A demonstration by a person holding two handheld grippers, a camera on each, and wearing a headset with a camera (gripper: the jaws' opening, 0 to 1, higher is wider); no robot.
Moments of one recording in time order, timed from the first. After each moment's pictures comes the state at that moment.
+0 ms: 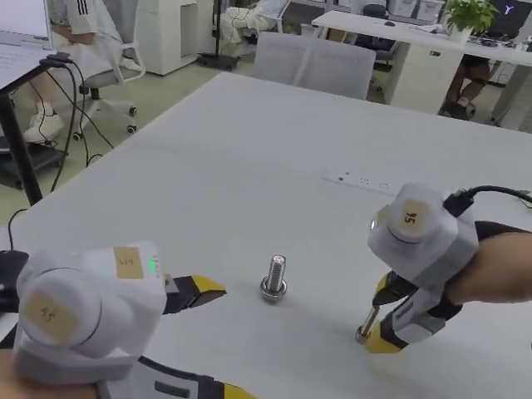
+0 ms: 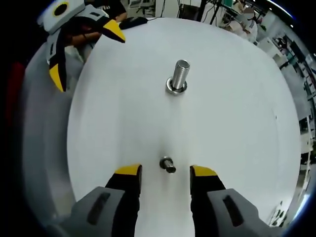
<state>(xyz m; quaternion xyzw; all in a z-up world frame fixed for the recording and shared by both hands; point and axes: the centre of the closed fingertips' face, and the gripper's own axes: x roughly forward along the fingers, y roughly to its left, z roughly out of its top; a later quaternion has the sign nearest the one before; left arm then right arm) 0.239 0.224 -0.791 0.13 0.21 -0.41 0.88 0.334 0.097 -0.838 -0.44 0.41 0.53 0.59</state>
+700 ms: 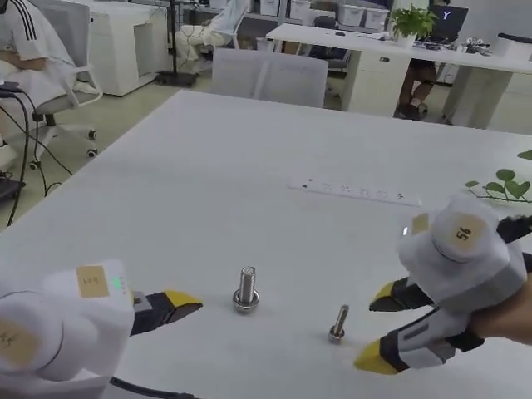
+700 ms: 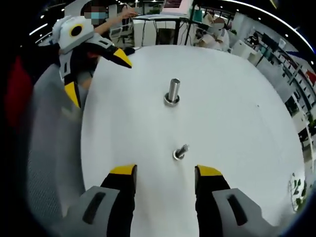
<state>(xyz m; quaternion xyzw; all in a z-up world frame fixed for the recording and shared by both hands) 0.236 0.219 -0.781 0.13 0.21 -0.43 0.87 0.300 0.083 -0.804 -0.32 0.36 0.52 0.71</state>
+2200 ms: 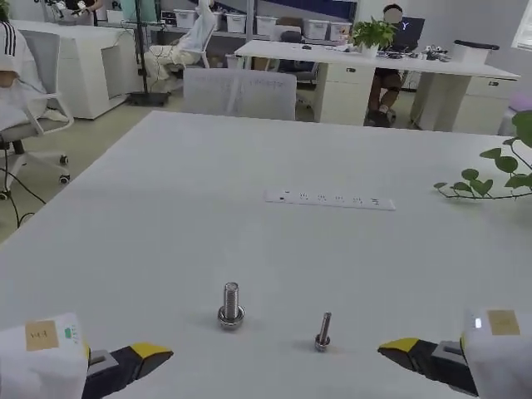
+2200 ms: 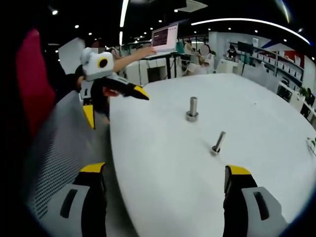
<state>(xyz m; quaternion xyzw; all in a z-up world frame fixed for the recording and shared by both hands) 0.200 0.215 -0.788 0.04 0.25 -0.45 0.86 0.221 0.091 -0.802 -0.16 0.28 0.53 0.78</state>
